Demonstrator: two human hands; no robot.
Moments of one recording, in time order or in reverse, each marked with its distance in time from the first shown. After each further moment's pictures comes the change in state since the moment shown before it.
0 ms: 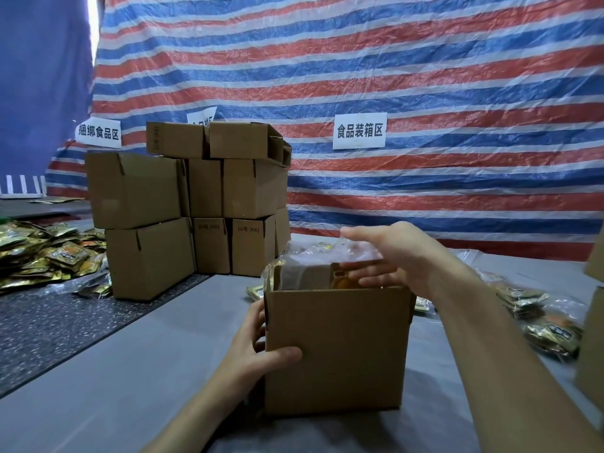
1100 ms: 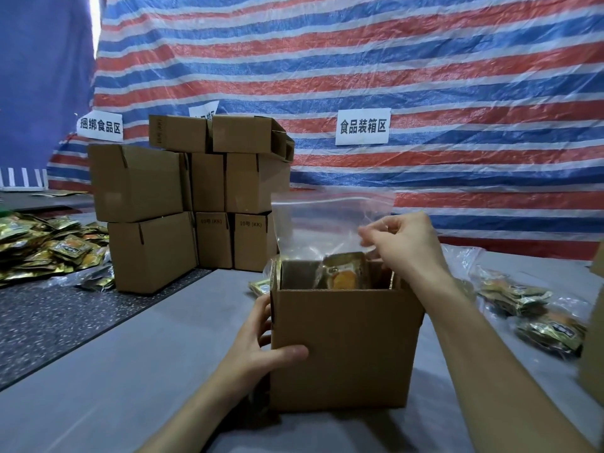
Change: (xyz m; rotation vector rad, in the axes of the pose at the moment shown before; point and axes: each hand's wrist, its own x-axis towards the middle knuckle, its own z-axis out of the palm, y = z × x) left_hand 0.001 -0.005 -0.002 0.075 -0.020 0.065; right_hand 0.013 0.020 0.001 -0.266 0.365 -0.337
